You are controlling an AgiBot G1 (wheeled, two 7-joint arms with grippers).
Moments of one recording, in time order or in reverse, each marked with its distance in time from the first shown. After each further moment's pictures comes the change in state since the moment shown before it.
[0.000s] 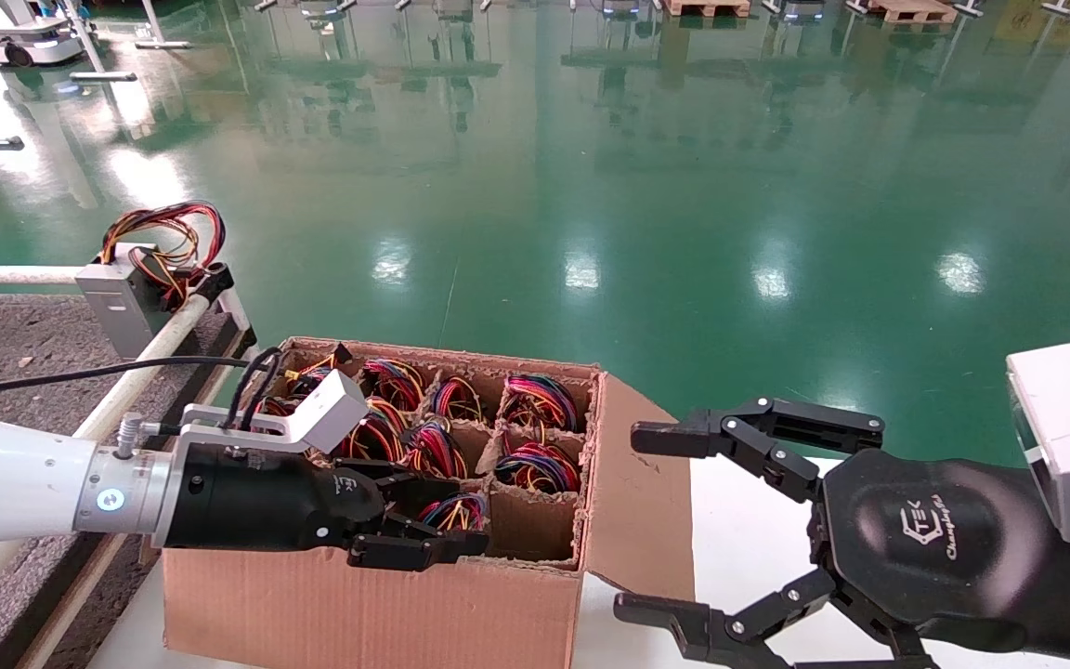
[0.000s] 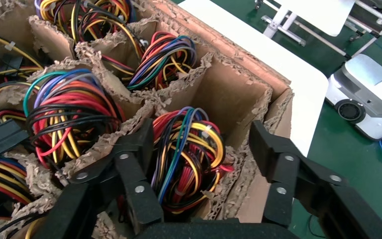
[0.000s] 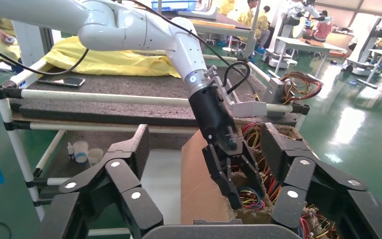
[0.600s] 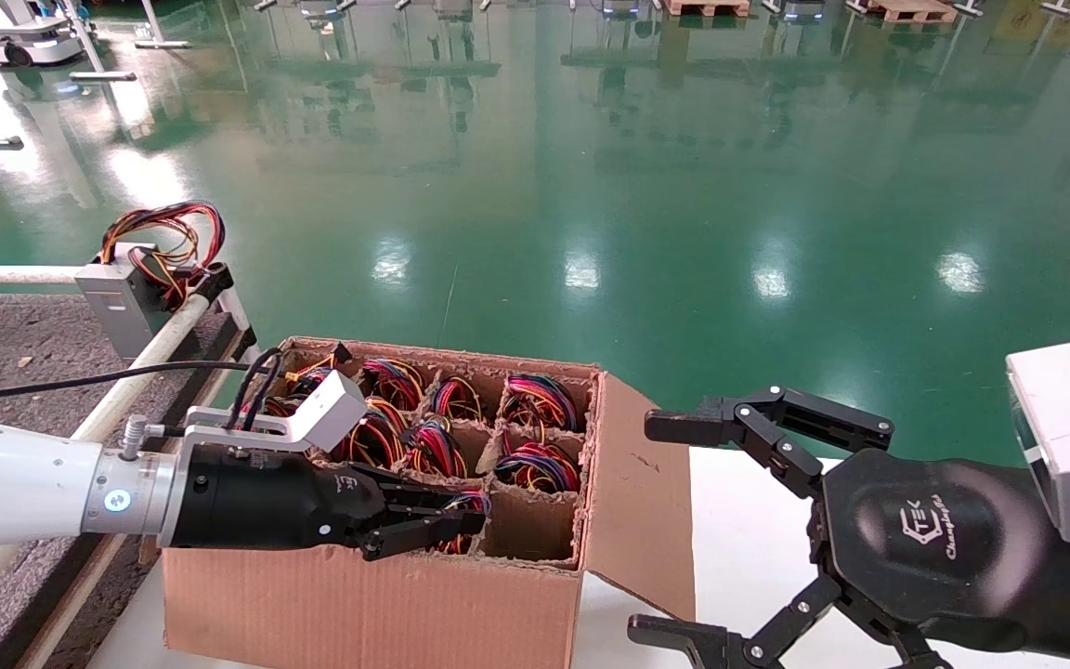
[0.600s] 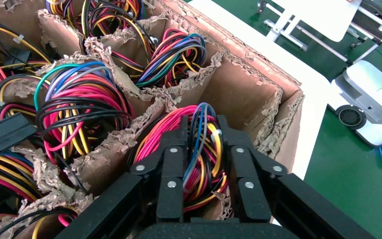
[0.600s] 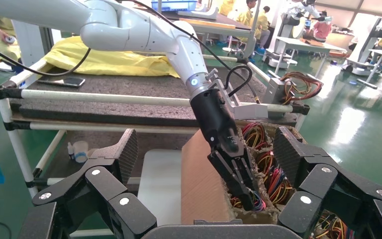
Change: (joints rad) left arm -0.021 0.027 0.001 0.115 0.001 0.010 0.055; right arm 0.000 0.000 -0.001 0.000 0.001 0.000 0.000
